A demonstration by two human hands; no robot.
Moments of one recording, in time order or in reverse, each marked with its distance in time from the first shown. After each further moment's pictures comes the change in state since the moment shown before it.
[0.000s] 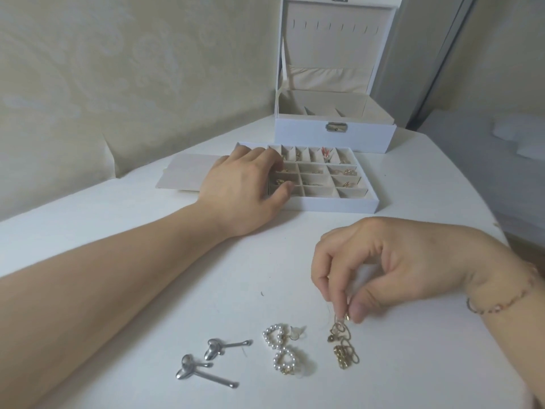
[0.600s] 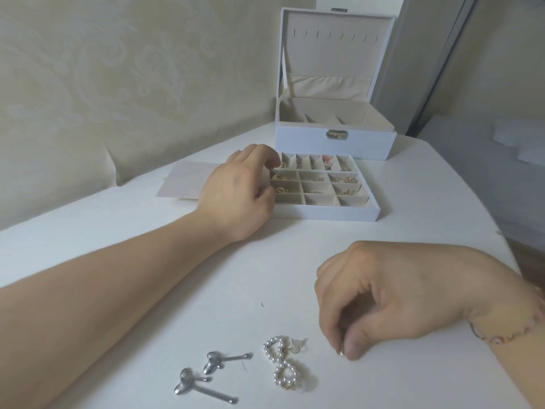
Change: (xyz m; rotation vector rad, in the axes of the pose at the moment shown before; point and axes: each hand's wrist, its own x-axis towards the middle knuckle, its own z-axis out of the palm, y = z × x) left_hand 0.000 -0.005 -0.001 -0.221 0.076 -0.032; right_hand 0.004 0.002 0.010 -0.141 -0.038 -0.007
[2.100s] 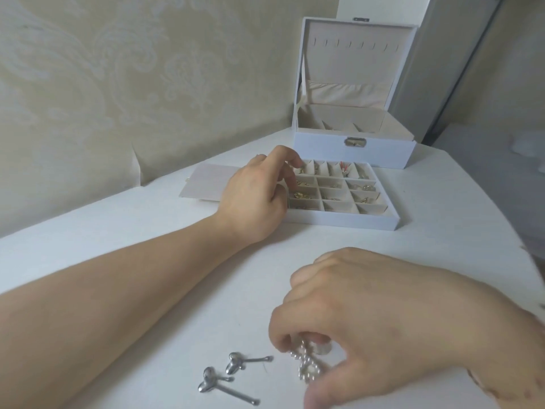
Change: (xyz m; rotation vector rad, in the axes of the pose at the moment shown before) left_hand -0.001 -0.001 -0.003 -0.175 0.073 0.077; right_hand 0.024 -0.057 0.009 -0.291 0.104 0.136
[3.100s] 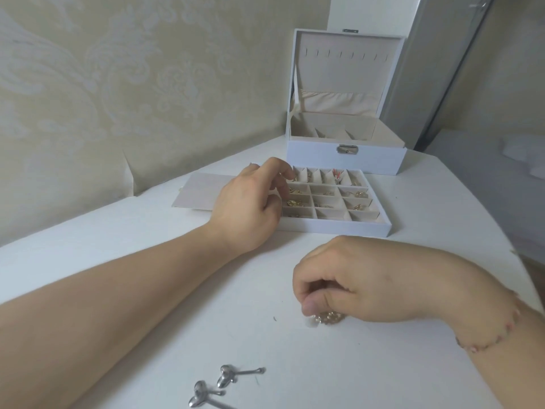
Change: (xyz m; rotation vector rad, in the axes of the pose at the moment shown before) left_hand 0.000 -0.001 0.001 0.003 -0.001 0.001; right_hand 0.014 0.040 -0.004 0.047 -0.032 0.055
